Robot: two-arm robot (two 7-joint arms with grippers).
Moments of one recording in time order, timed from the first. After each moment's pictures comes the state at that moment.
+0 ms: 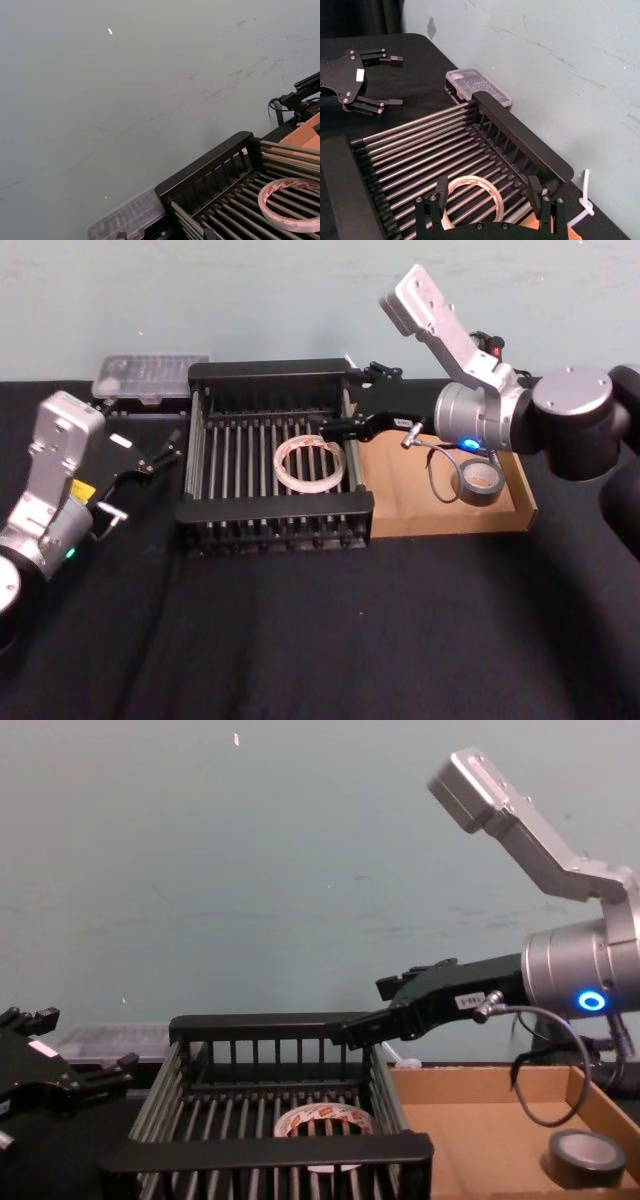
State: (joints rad) left arm -0.20 0.60 0.45 -1.41 -0.25 -0.12 0.03; right arm 0.67 0.33 -0.62 -1.21 0.23 0.29 0.58
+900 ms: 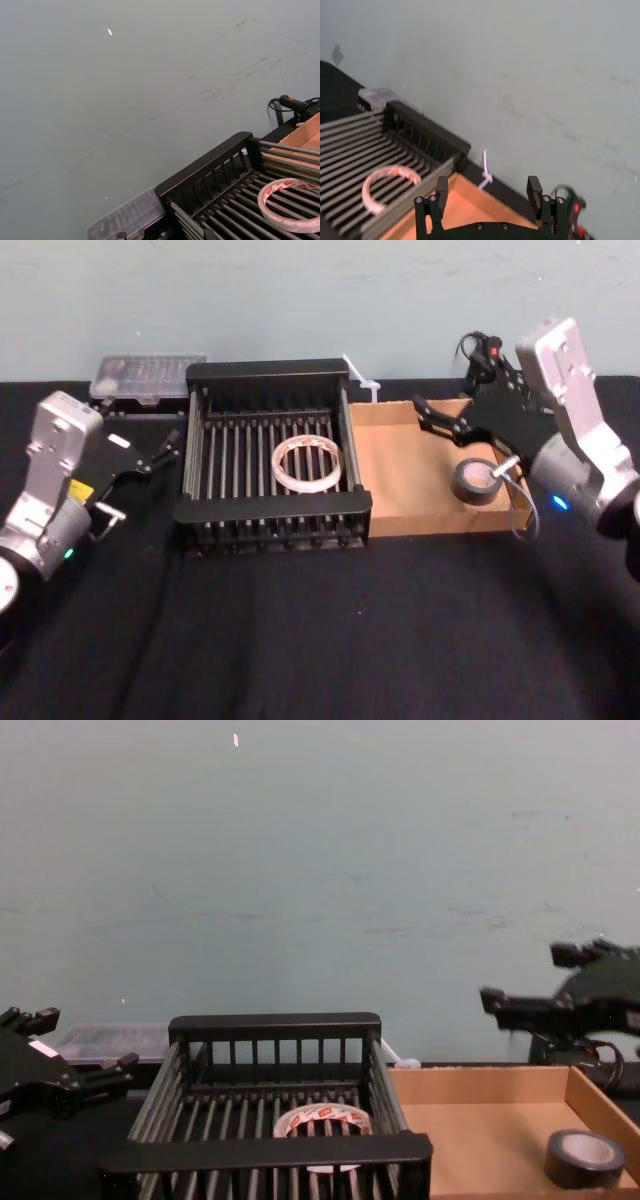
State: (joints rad) left arm -0.20 0.60 0.45 -1.41 -0.25 -0.12 0.03; right arm 0.27 0.45 -0.38 -1.53 0.16 0.08 0.24
